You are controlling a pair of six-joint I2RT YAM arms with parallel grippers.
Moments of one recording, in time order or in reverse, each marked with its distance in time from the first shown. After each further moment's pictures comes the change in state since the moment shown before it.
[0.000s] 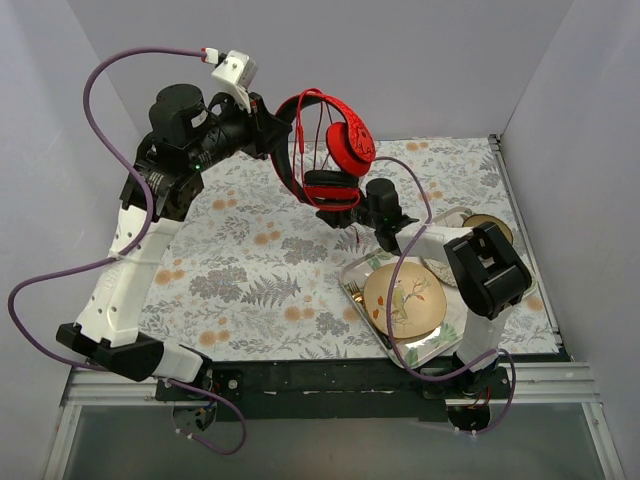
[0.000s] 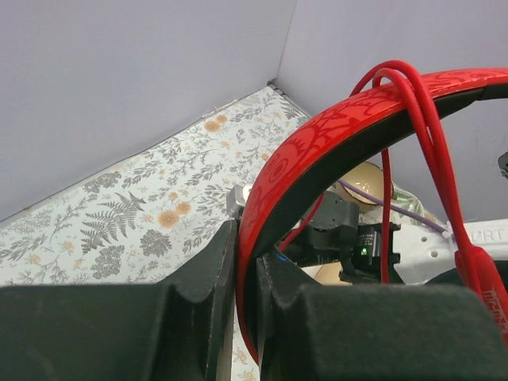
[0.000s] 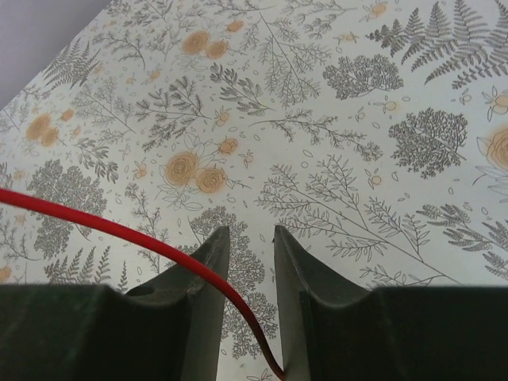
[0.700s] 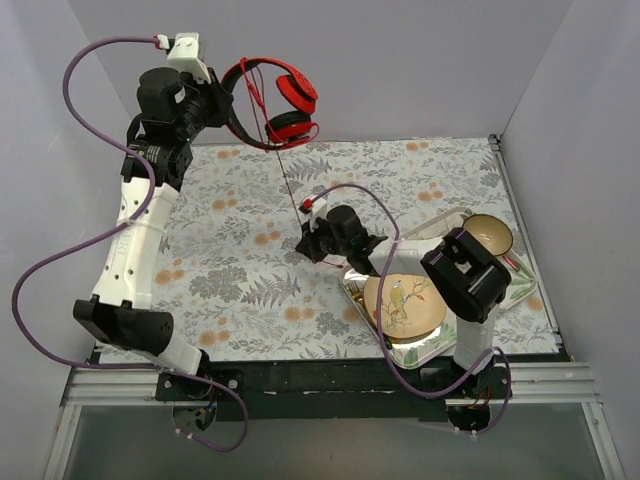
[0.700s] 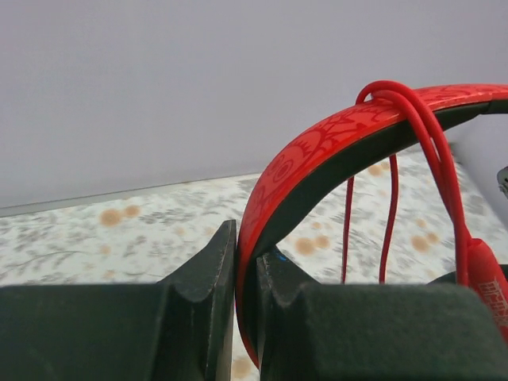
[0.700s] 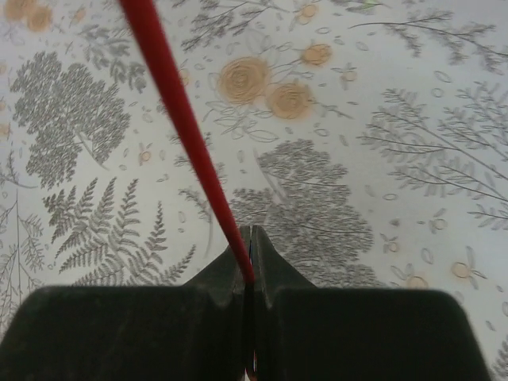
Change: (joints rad) left arm 0.221 0.103 -0.002 0.105 -0.242 -0.023; right arm 0.194 0.068 -0.025 -0.087 0.112 -0.063
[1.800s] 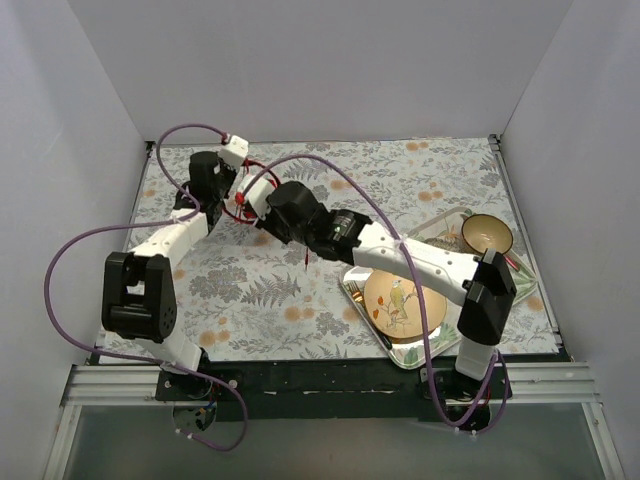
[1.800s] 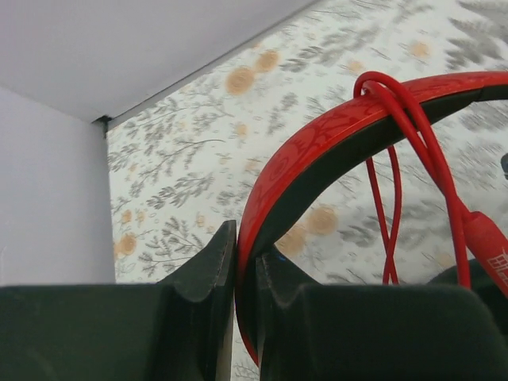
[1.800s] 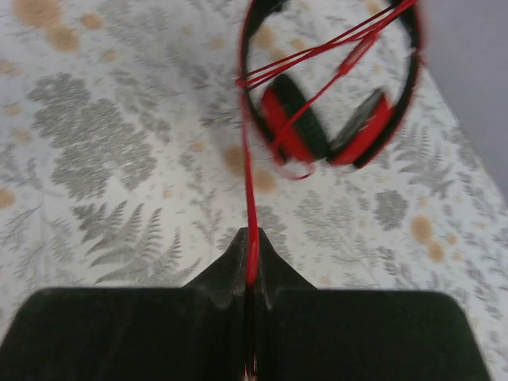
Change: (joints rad) left arm 0.116 0.131 -0.758 0.626 -0.240 0.595; right arm 0.345 -0.142 0.560 -0.771 0.454 -0.397
